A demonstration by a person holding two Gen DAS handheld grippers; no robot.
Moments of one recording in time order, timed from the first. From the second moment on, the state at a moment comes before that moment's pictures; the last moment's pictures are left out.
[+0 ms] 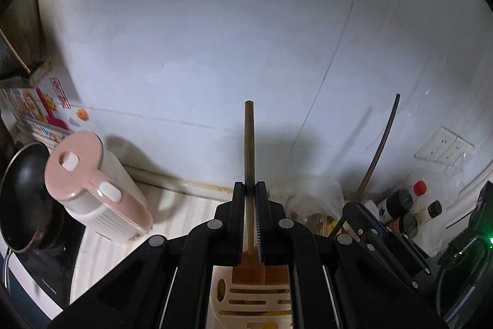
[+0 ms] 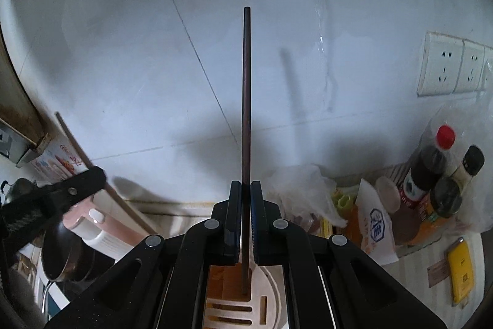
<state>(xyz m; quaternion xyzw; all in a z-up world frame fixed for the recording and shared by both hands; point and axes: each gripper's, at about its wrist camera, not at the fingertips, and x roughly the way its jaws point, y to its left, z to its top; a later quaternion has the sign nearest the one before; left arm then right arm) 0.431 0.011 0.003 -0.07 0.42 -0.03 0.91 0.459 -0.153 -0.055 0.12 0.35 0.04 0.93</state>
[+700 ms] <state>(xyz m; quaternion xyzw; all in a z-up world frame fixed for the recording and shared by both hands) 0.343 0.045 0.047 -0.04 0.38 0.01 0.92 0.390 -0.180 -0.032 0.13 0.38 0.07 0.91</state>
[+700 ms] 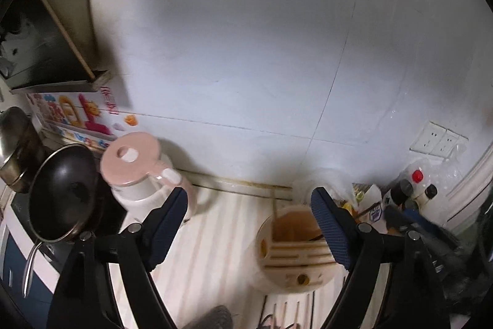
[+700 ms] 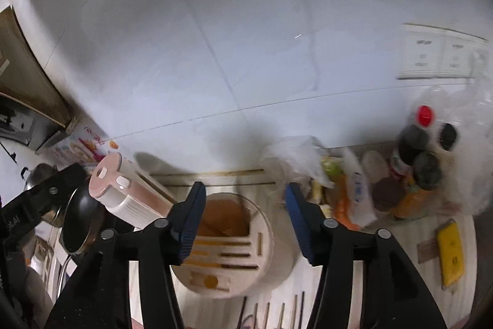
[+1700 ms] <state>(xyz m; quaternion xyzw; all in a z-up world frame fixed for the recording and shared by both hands) 0.269 -0.005 -0.256 0.02 0.65 0.01 0.76 0.296 -0.207 -0.258 0.10 0.62 0.01 0.78</state>
